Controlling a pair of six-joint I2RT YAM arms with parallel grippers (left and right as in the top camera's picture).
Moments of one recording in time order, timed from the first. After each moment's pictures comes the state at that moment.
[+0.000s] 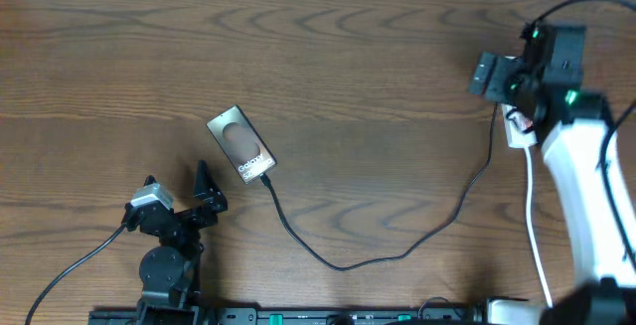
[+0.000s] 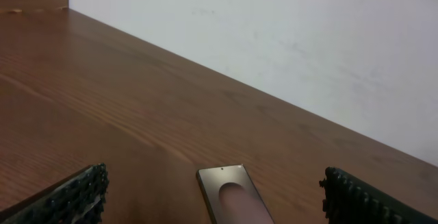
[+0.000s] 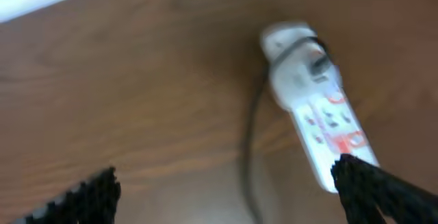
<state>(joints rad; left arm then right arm) -0.12 0.01 0.02 -0.10 -0.26 -0.38 -0.04 1.47 1.24 -0.58 0.03 0.25</state>
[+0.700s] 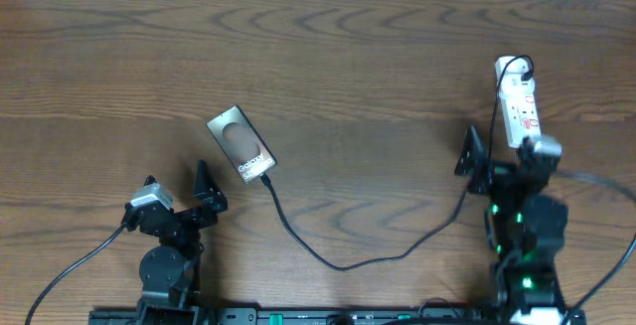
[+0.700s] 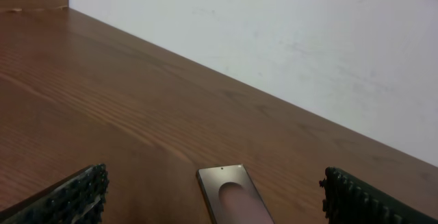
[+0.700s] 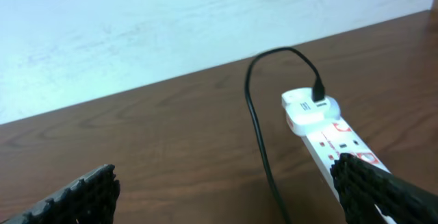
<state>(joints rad) -0.12 0.01 0.02 -0.10 -0.26 -0.38 0.02 0.60 0.22 0.22 0.06 0.24</state>
